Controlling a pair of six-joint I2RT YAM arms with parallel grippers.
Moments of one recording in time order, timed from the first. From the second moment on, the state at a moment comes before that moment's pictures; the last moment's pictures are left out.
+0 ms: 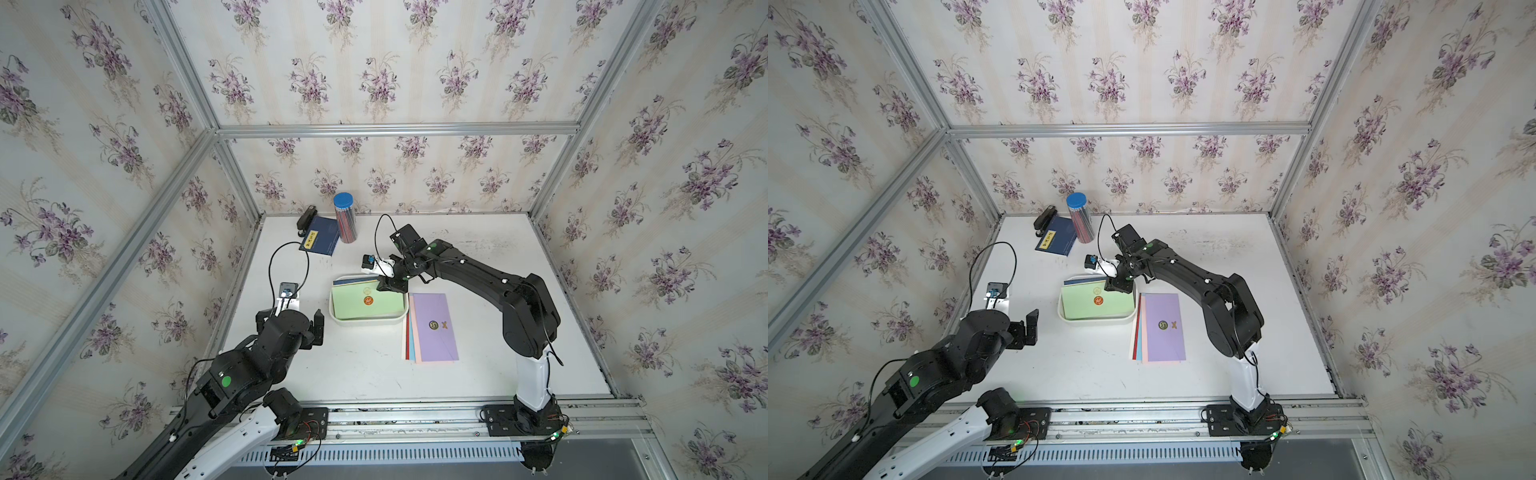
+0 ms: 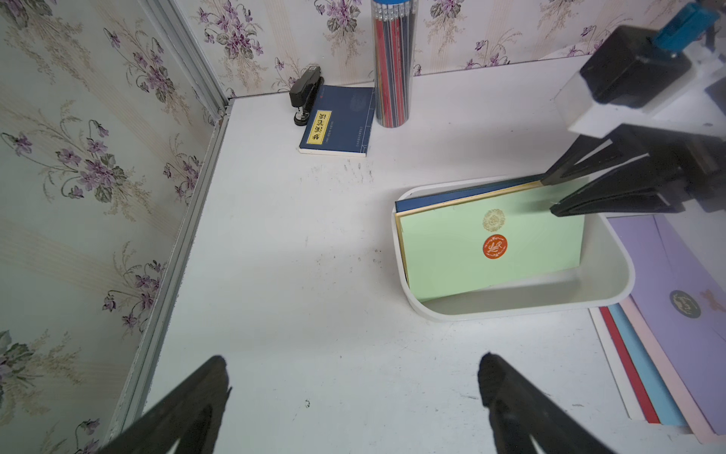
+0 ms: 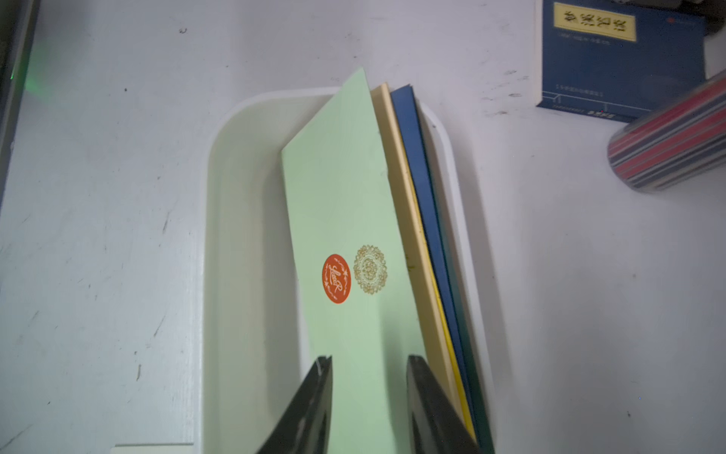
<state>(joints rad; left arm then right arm) -0.72 0.57 0.86 -1.00 -0.62 -0.38 0.73 1.99 1.65 -0.65 -0.41 -0.69</state>
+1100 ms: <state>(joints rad) -0.96 1.38 1.12 -0.79 -0.07 -0.41 0.41 0.94 0.34 -0.04 -0.17 0.43</state>
